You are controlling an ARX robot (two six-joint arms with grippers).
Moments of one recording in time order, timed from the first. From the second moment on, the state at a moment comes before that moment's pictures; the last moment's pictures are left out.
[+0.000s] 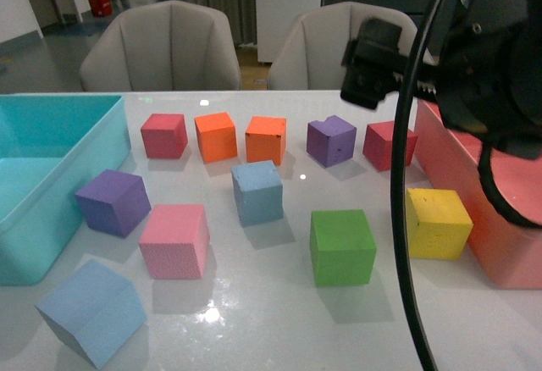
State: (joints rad) left arm 0.00 0.01 0.01 0.00 0.00 0.00; right arm 0.39 1.69 0.91 0.30 0.25 0.49
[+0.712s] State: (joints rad) left arm 0.00 0.01 0.01 0.00 0.00 0.00; right arm 0.21 0.98 0.22 0.70 0.22 0.03
